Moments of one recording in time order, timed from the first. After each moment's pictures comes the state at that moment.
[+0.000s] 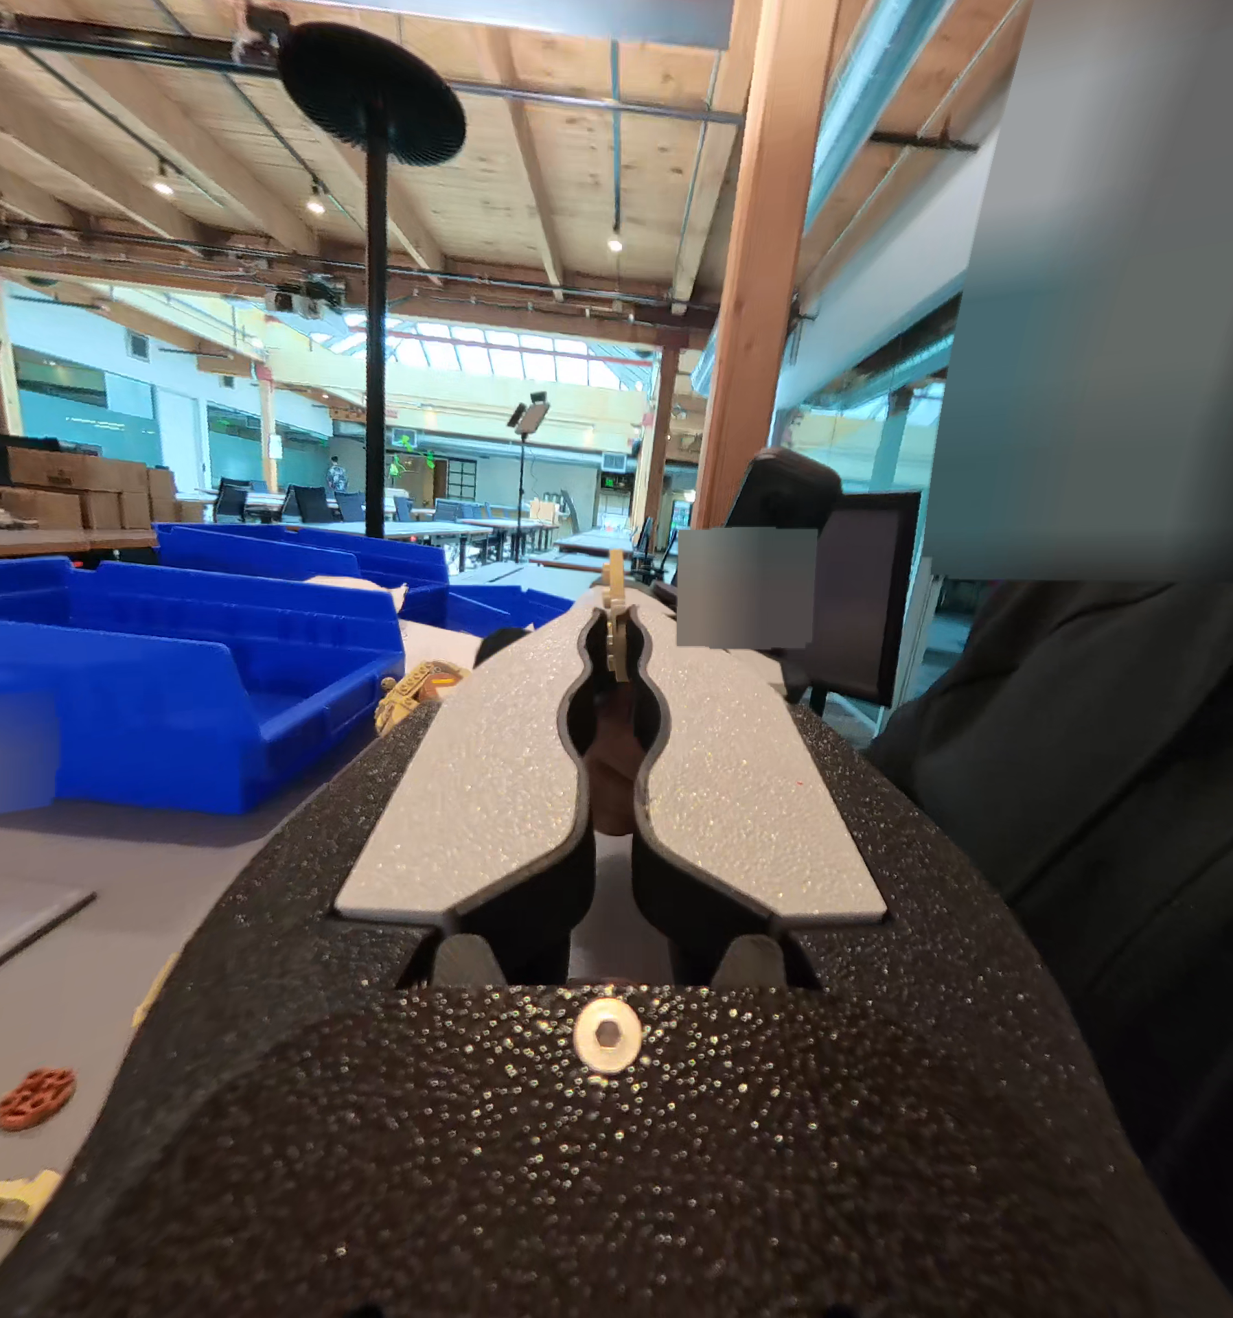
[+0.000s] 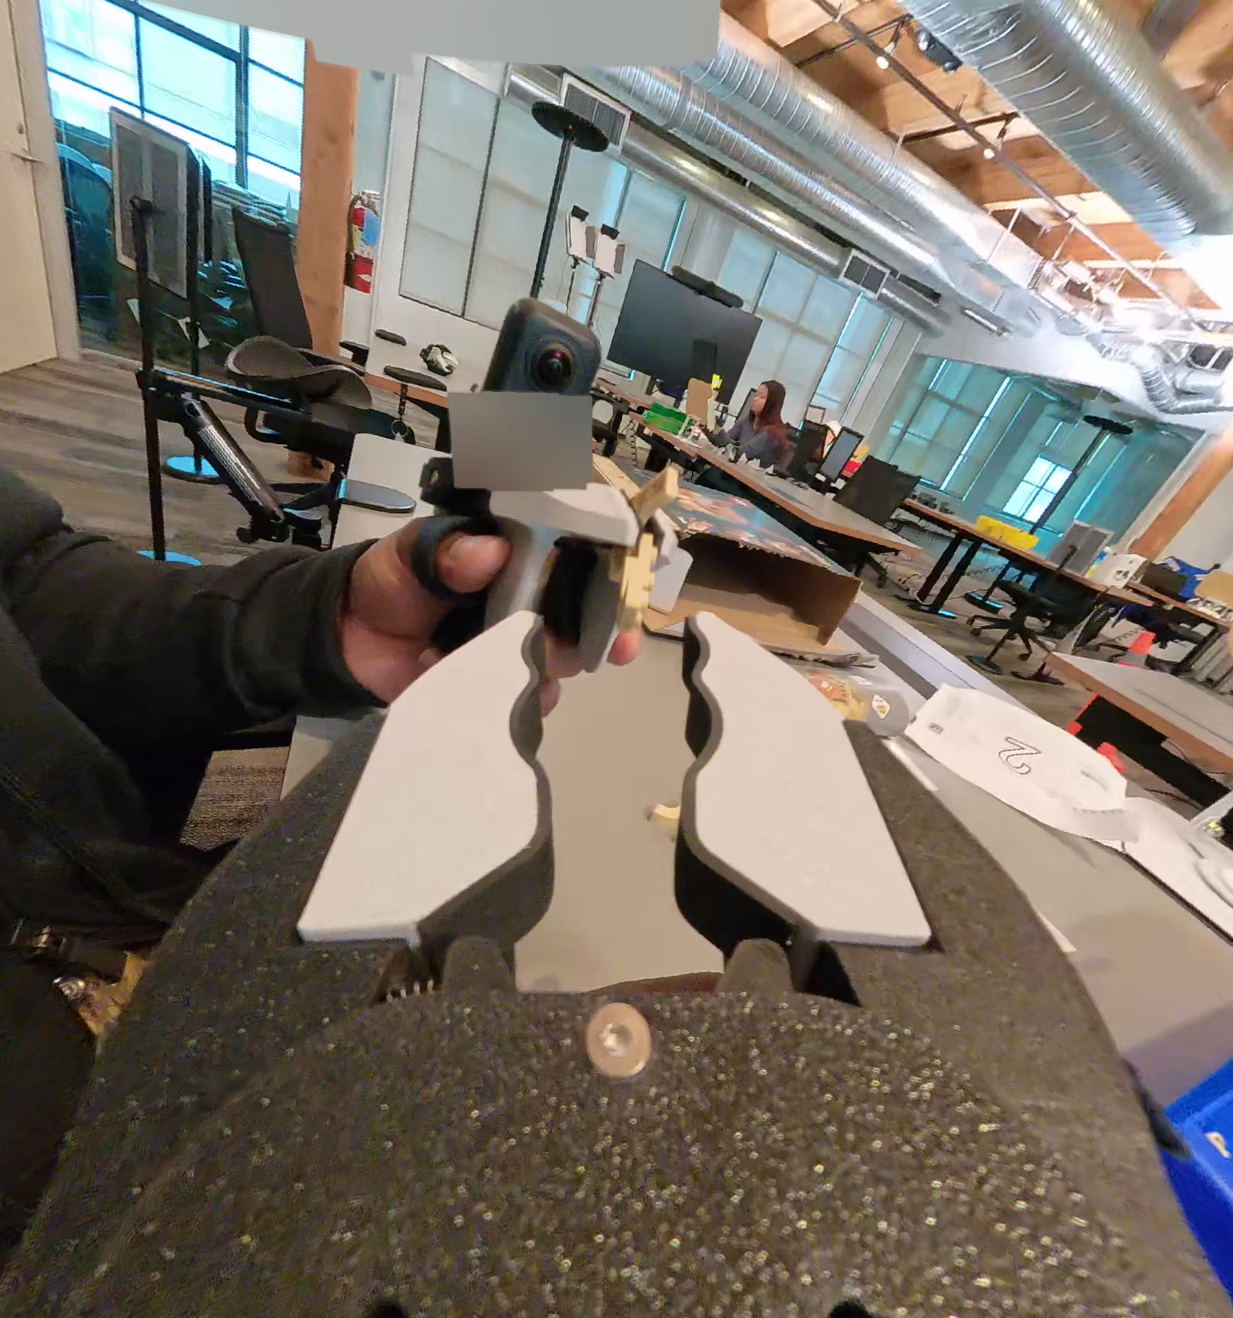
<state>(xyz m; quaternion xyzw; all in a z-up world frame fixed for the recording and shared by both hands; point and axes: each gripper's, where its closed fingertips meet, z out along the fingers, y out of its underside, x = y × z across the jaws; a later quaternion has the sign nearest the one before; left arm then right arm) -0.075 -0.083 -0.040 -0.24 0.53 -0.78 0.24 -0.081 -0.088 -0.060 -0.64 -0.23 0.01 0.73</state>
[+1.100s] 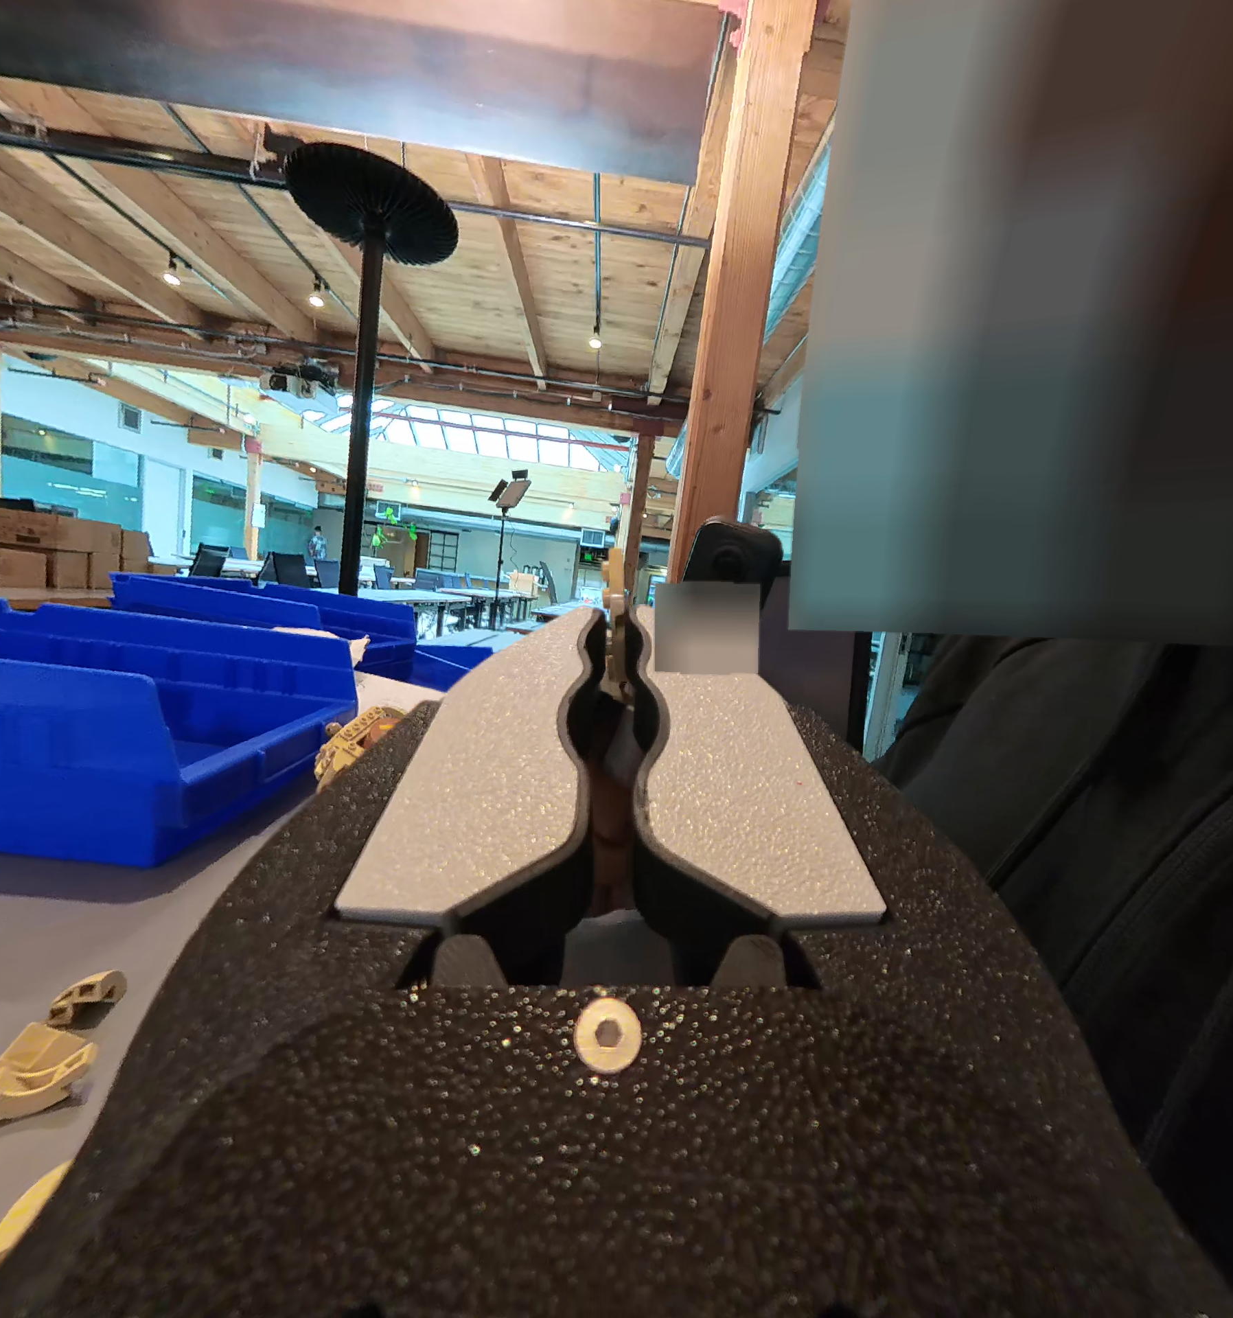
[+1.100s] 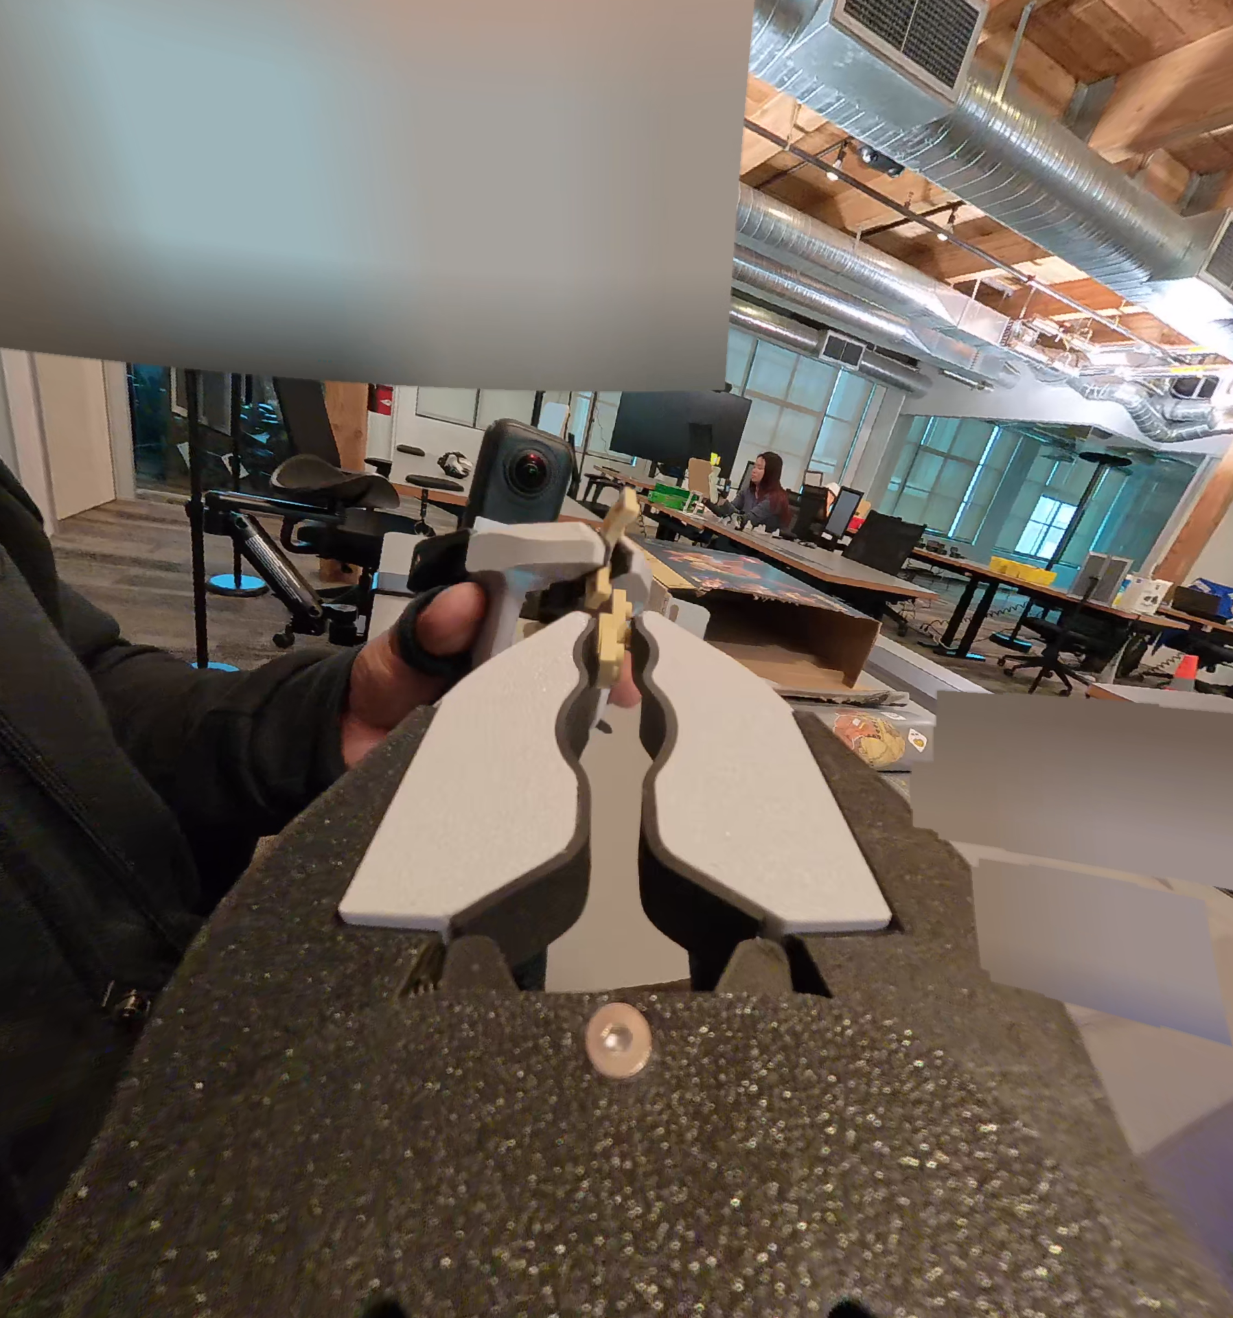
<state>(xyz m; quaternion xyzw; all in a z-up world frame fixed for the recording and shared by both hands) -0.087 -0.100 -0.037 -0.22 0.48 -0.82 0.24 -0.088 -0.098 -0.051 -0.60 -0.19 0.06 0.77</state>
